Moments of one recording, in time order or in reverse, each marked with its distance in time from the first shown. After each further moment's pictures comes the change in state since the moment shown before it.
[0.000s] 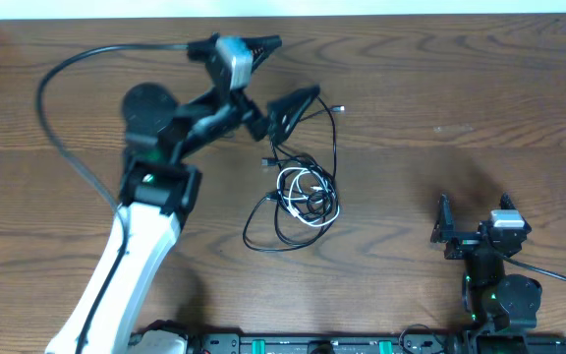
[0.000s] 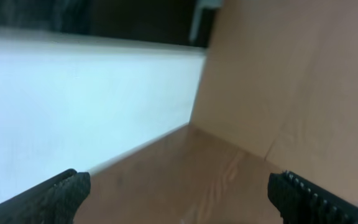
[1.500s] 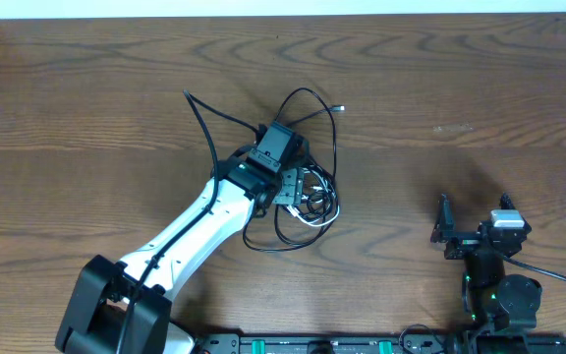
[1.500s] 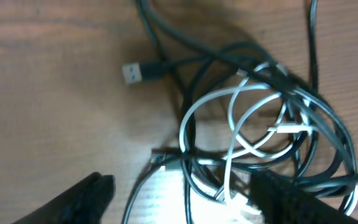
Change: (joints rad) left arm -0.318 0.265 -0.002 -1.020 -0.872 -0.098; right arm 0.000 0.000 0.000 0.000 0.000 0.000
